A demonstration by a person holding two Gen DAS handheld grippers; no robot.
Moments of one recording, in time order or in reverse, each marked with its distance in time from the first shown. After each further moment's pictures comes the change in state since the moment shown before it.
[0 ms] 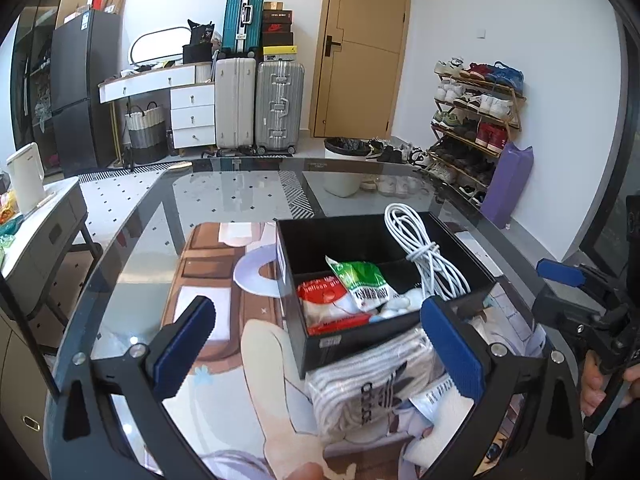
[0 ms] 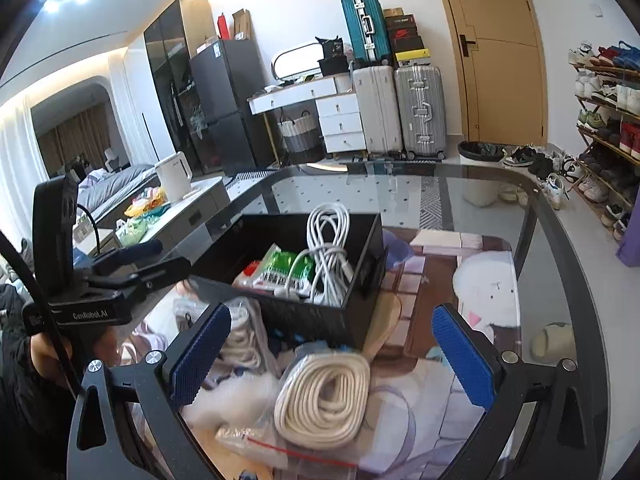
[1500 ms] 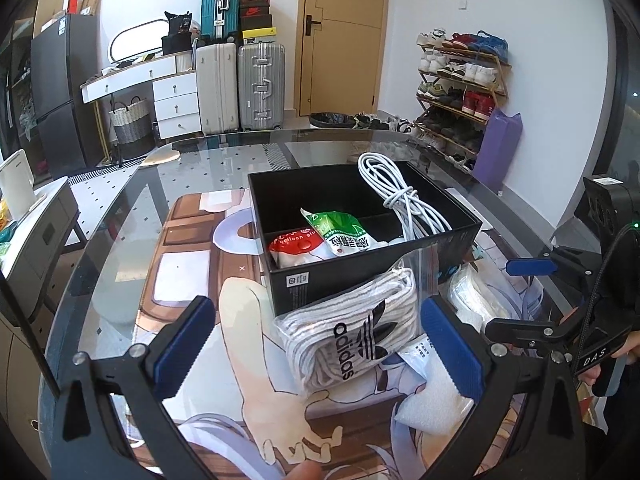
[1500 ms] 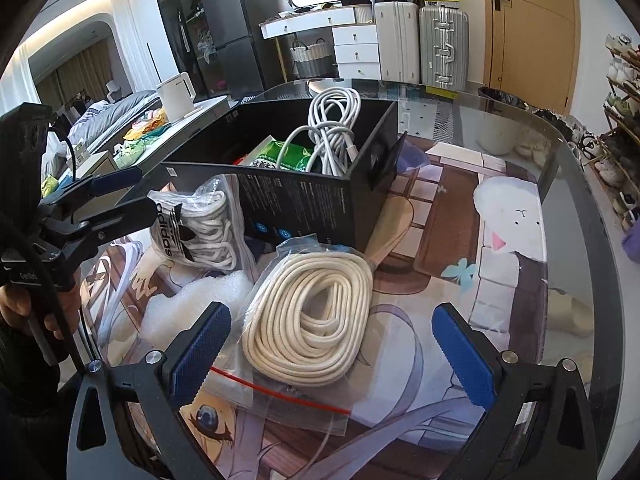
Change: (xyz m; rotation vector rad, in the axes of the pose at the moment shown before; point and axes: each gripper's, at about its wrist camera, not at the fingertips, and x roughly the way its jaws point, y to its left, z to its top) left arm 0.001 -0.021 -0.025 0.075 0.078 -0.013; right arm 0.040 -0.002 -0.042 -0.082 0.275 0.002
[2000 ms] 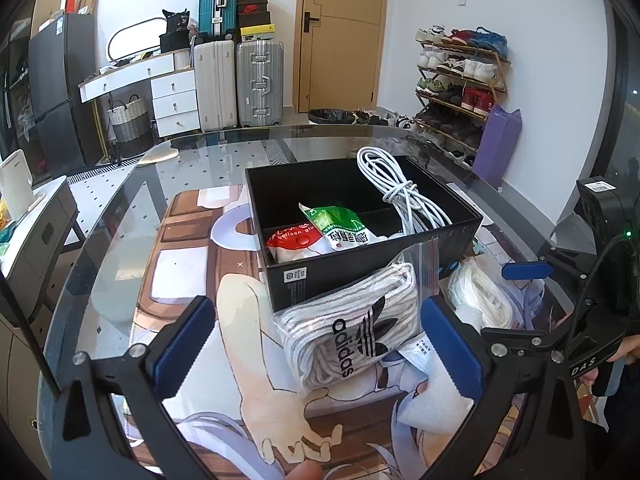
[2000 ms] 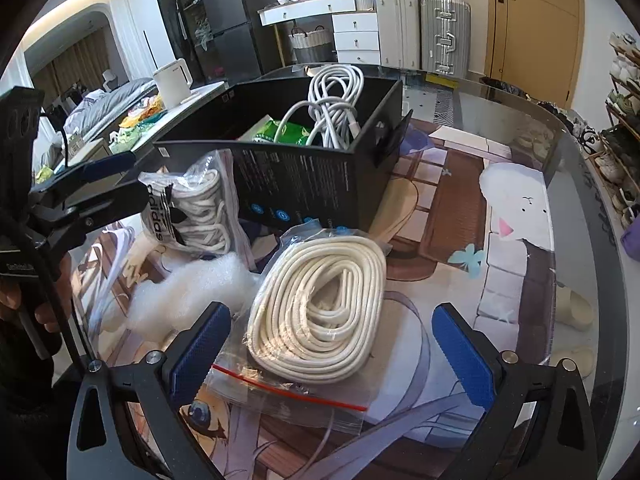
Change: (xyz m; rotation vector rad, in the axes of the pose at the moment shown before) left arm 0.003 0.002 -0.002 0.008 0.013 -0.002; right arm 0.015 0.005 -0.005 -0.016 0.051 -0.024
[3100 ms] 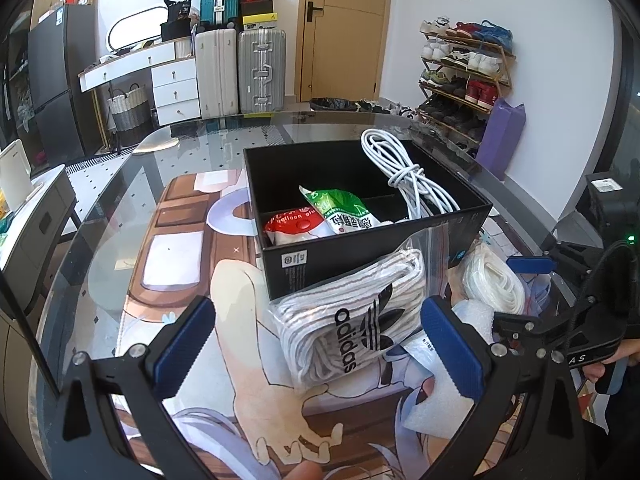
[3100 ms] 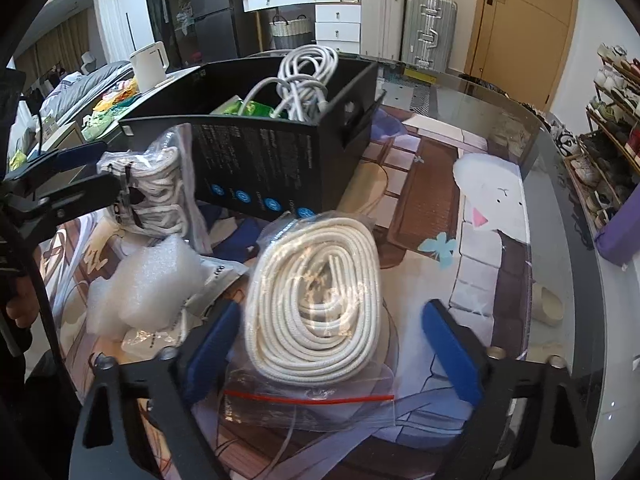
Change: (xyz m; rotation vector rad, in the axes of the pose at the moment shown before) left arm 0.011 0.004 -0.005 -0.017 0.042 0.000; right arm 0.007 -0.002 -0.006 -0.030 0.024 -0.098
